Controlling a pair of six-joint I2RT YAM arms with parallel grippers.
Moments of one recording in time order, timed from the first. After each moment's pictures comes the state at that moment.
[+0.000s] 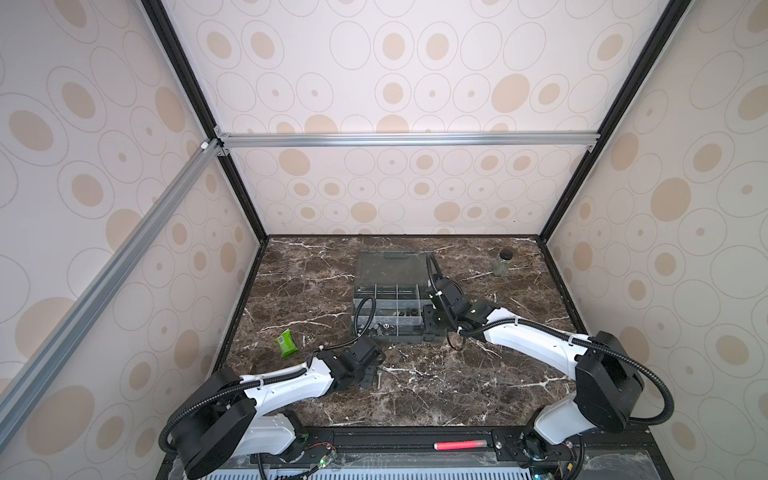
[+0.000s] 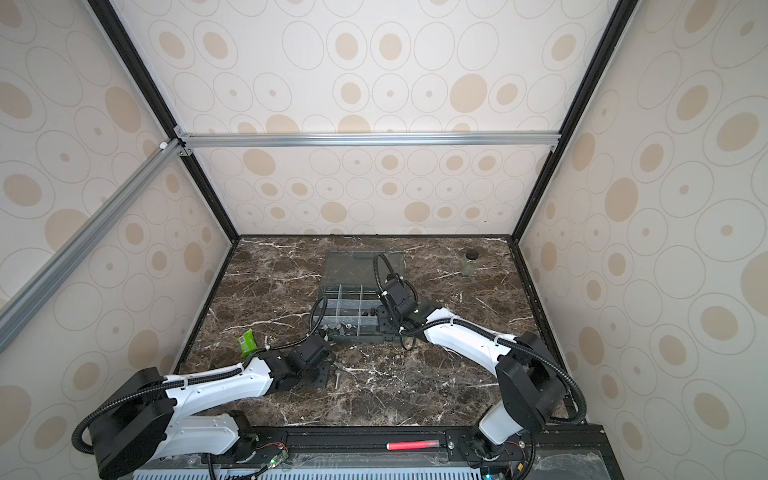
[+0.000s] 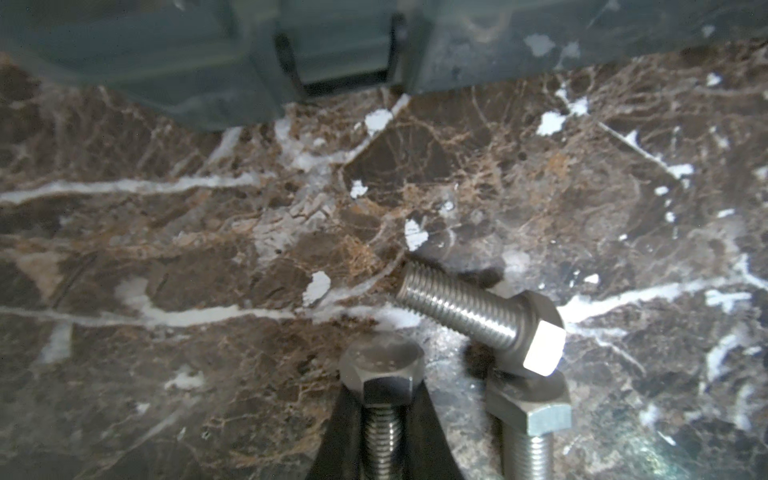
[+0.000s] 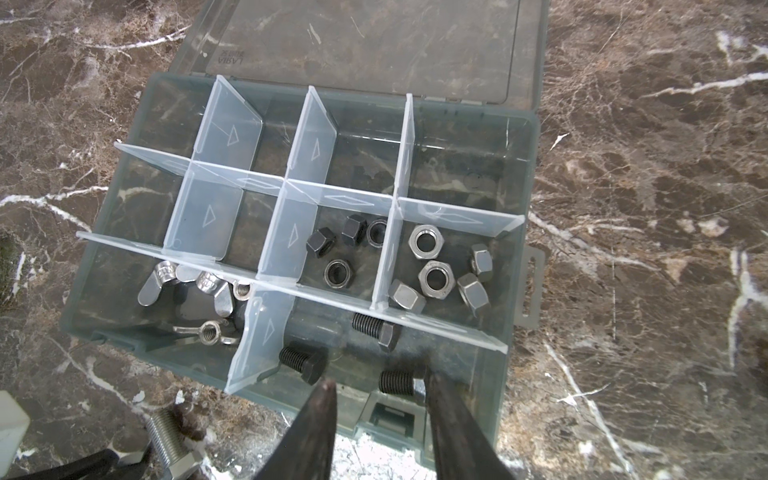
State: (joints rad) left arm -0.85 1.27 0.51 -0.42 -0.18 -0.65; right arm 0.74 1.53 1.05 -0.42 0.19 0.52
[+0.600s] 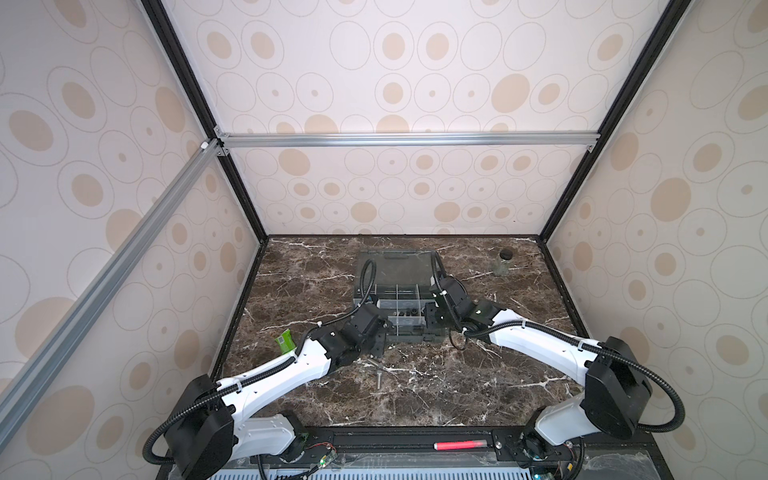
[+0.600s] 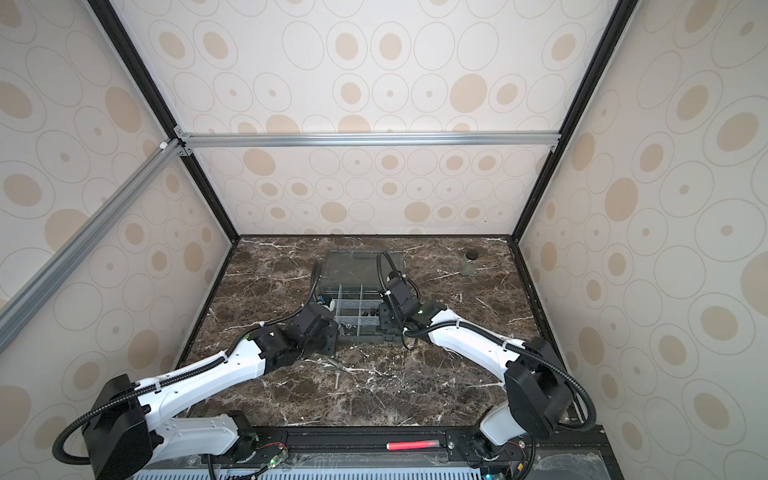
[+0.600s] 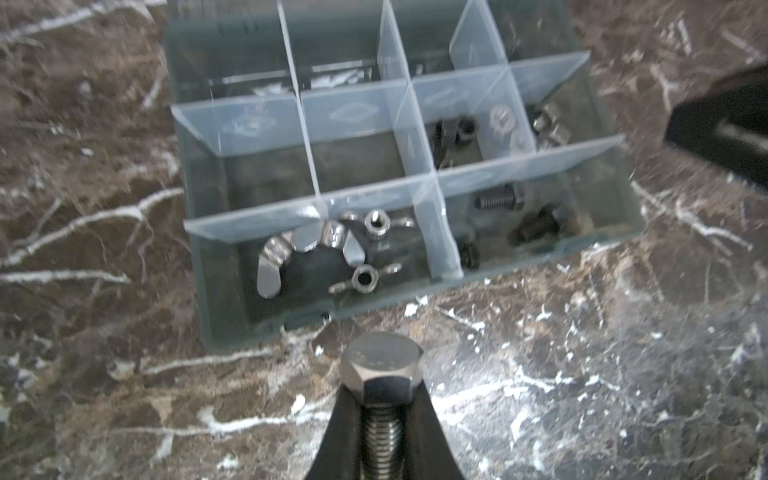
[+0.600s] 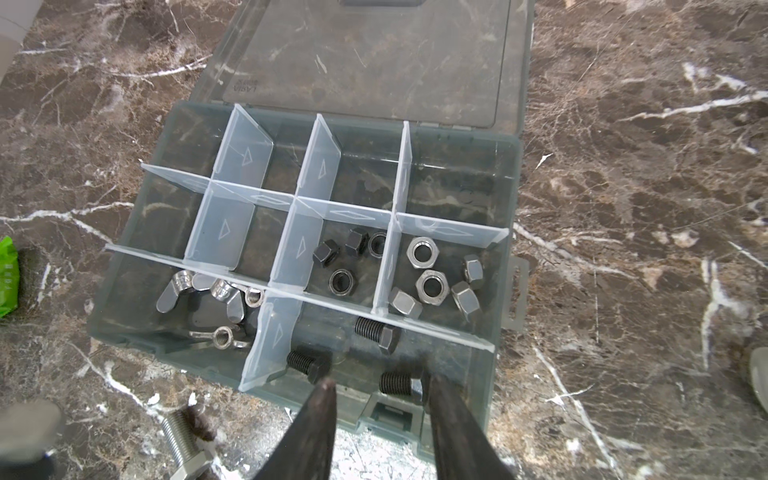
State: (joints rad) left arm -0.76 1.26 0.85 -0.49 -0.24 -0.50; right arm 0.74 1.48 1.04 -0.42 0.21 0.52
